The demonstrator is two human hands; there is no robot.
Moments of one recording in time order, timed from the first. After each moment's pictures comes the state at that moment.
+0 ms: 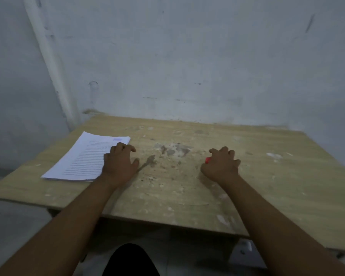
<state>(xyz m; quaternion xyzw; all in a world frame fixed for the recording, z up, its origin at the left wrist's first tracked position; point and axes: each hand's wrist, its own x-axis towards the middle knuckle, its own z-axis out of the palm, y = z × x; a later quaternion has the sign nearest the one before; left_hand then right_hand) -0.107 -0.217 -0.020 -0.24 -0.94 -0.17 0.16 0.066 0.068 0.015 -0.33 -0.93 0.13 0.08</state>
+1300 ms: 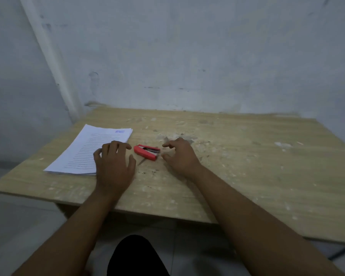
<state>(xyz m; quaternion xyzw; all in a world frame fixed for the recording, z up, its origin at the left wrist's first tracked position) -0.055 -0.232 -0.027 -0.21 -0.91 -0.14 0.33 -0.004 -0.004 -0.022 -0.08 -0.93 0.31 0.17</state>
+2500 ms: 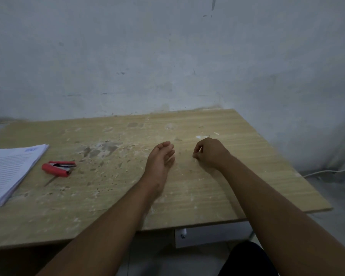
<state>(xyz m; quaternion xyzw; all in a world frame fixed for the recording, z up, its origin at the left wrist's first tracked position) 0.109 0.108 -0.021 -0.12 -0.52 -0.80 -0.29 0.194 0.291 -0.001 -0.28 -0.93 0.22 0.11</state>
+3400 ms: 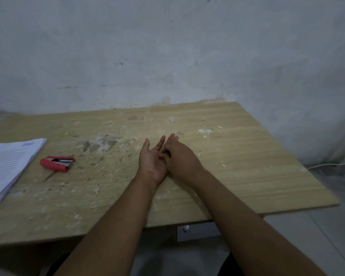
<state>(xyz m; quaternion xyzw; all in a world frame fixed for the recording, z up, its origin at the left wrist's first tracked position) 0.074 0.108 -0.036 0.01 -0.22 -0.86 -0.45 0.158 0.183 -0.014 -0.16 -0.93 0.26 0.19</state>
